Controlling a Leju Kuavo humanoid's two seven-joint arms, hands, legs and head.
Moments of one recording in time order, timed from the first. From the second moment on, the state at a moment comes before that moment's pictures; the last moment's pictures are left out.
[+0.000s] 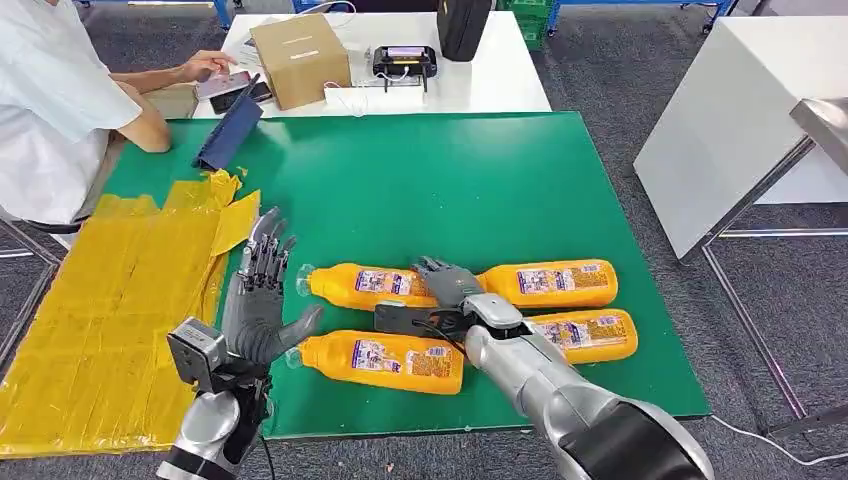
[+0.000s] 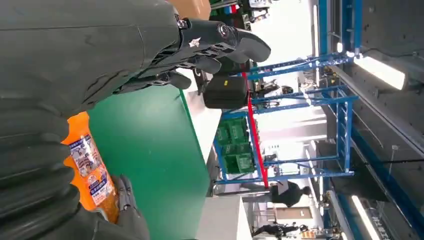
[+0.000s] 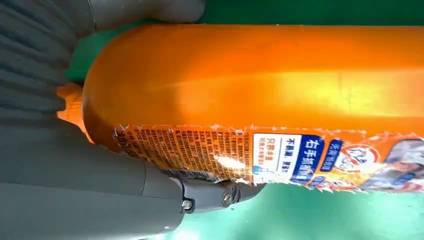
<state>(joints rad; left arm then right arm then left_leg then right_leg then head) -0.13 -0.05 -0.34 -1.48 -0.04 0.11 -0.49 -0.73 0.20 0.58 -0.34 0.95 -0.07 -0.01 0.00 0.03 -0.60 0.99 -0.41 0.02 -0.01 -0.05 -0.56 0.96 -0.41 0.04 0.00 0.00</state>
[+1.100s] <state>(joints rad) -0.07 -0.06 -0.34 -1.52 -0.07 0.08 -0.47 -0.62 0.20 0.67 -0.48 1.26 -0.68 0.02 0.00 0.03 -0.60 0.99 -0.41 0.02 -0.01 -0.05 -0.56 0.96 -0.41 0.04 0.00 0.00</state>
